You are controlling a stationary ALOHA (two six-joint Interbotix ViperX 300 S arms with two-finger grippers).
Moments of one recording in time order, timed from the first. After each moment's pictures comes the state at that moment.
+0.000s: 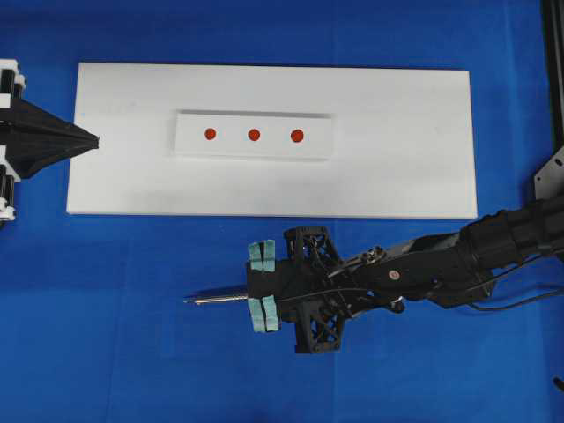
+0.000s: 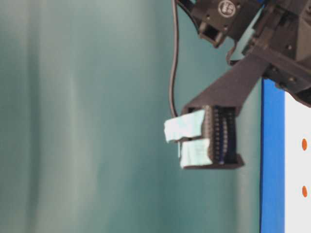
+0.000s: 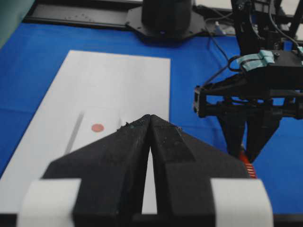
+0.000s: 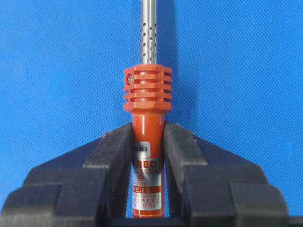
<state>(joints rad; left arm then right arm) 0.04 -0.99 1.25 0.00 -0.23 -0.05 0.30 0.30 0.40 -0.35 0.24 0.70</state>
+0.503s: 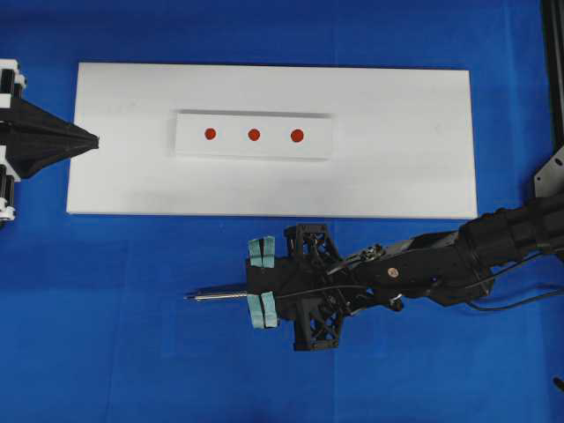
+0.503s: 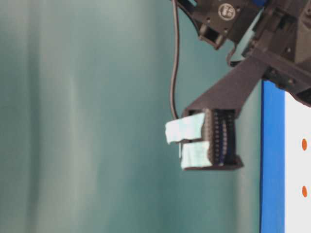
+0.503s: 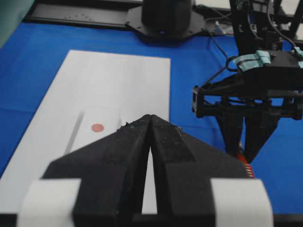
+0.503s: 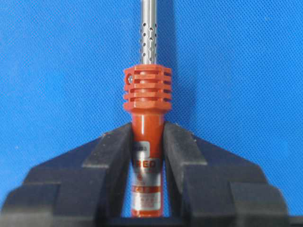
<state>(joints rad) 0.04 -0.99 1.25 0.00 -0.23 -0.05 0.29 0.30 0.40 -0.35 0.25 0.70</state>
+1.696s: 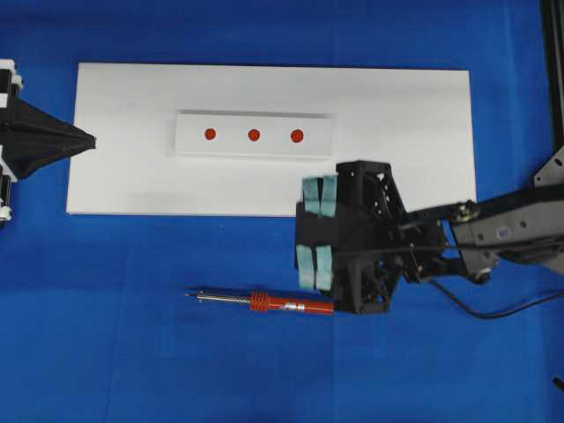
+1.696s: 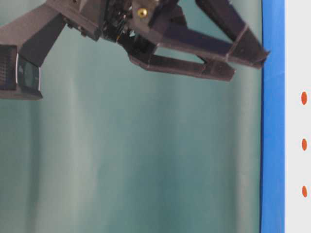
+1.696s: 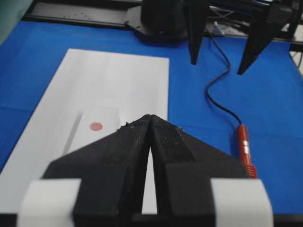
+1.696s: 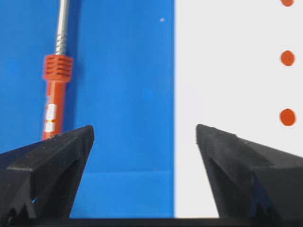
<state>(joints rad) 0.04 -1.01 1.25 0.00 -0.21 -0.06 0.27 -0.08 0.40 -0.44 0.67 0.69</state>
